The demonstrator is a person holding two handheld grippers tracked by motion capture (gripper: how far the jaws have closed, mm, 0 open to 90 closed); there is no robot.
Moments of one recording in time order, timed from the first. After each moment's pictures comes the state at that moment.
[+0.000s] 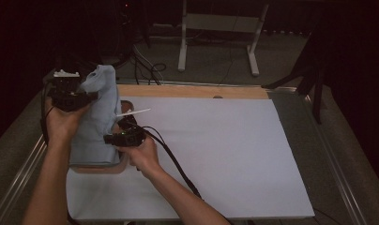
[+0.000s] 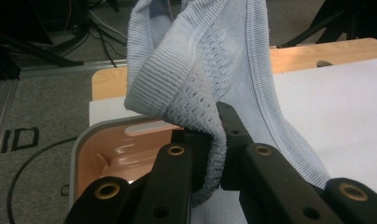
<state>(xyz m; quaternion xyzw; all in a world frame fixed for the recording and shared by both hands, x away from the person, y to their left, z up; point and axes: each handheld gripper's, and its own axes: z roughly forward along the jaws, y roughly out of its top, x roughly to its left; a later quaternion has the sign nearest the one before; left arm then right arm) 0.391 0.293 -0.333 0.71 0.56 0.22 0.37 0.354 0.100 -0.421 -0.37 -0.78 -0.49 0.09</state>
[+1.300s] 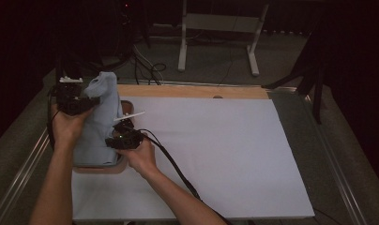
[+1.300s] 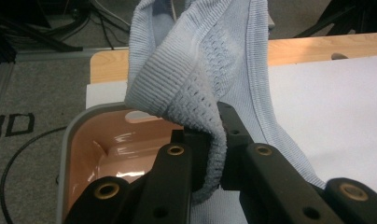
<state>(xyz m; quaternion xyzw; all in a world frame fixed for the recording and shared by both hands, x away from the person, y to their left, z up) 0.403 0.298 -0.364 0.70 0.58 0.21 0.36 0.358 0.112 -0.443 -0.38 -0.80 -0.46 0.06</state>
